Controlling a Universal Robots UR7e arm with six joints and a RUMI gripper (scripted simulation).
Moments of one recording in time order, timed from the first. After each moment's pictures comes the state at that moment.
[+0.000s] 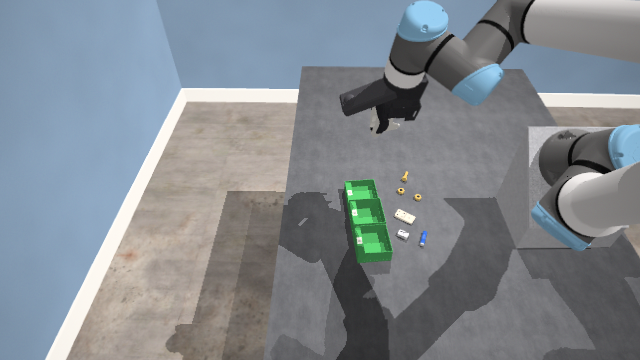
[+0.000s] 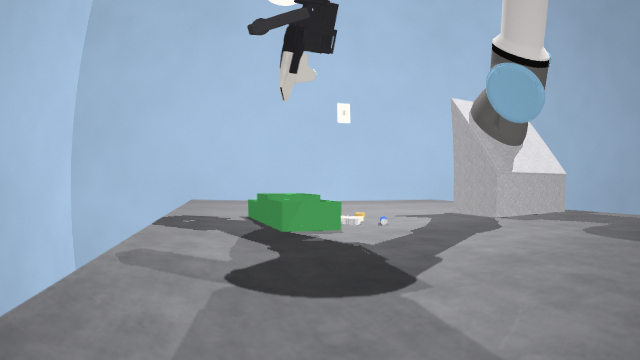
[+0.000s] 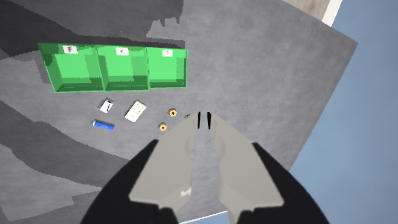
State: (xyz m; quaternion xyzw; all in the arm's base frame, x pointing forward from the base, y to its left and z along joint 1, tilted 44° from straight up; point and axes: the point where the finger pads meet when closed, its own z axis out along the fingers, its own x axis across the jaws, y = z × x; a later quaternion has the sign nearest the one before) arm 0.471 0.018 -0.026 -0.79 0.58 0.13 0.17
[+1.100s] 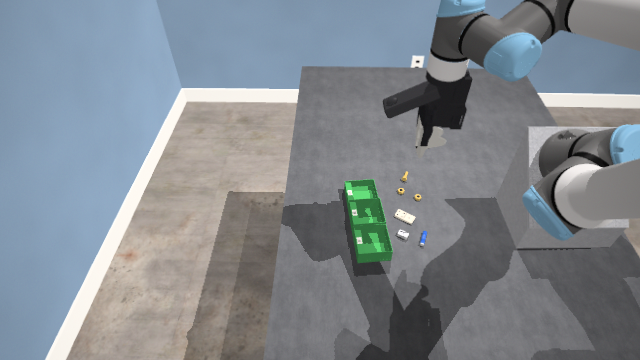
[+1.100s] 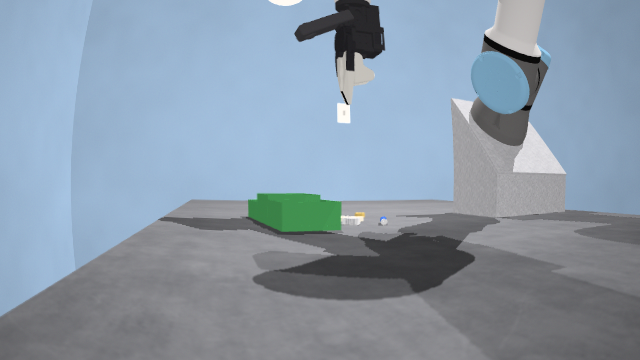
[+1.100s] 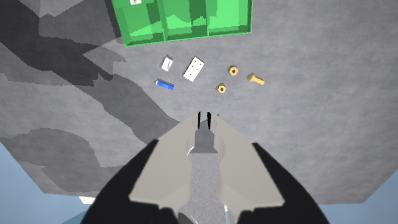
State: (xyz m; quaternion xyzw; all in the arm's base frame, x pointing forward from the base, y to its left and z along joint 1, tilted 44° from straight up) arm 0.360 0.048 0.006 -0.71 0.60 0.29 0.23
